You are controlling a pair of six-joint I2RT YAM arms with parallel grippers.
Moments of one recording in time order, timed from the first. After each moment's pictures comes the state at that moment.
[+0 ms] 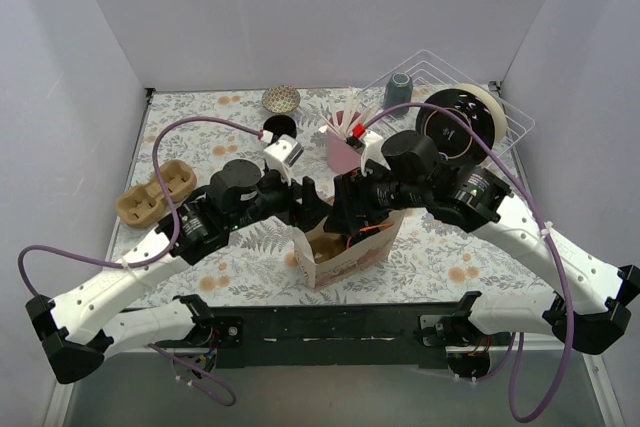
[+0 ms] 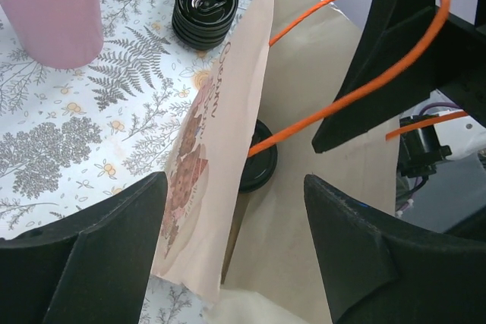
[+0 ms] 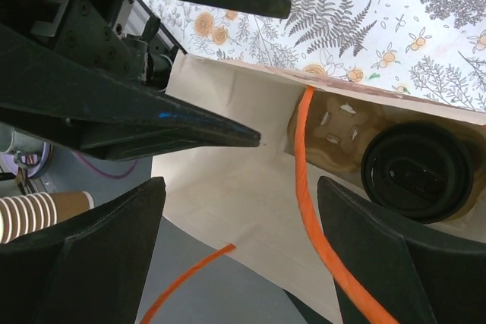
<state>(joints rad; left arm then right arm) -0.89 0.97 1.05 -0.39 0.07 -0.36 0.96 1.19 1.43 -0.87 -0.26 0.47</state>
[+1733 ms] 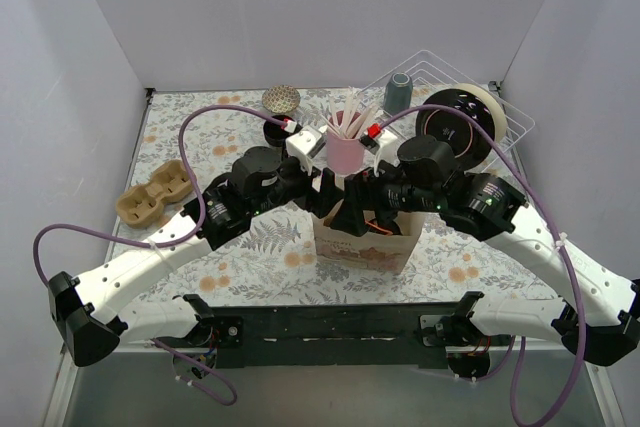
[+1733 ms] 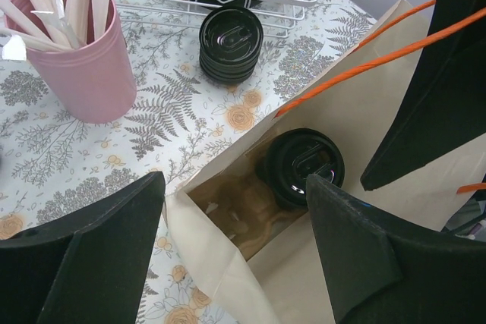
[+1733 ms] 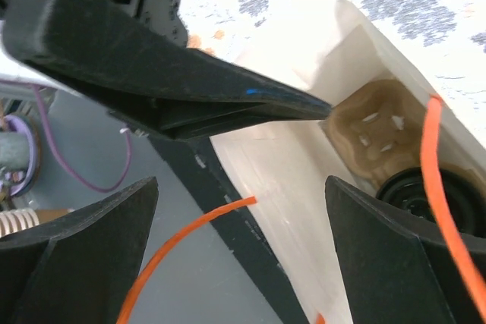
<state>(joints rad) -0.88 1.12 1.09 -0.25 0.05 -0.18 0.94 1.10 1.36 -0.82 -0.24 0.45</state>
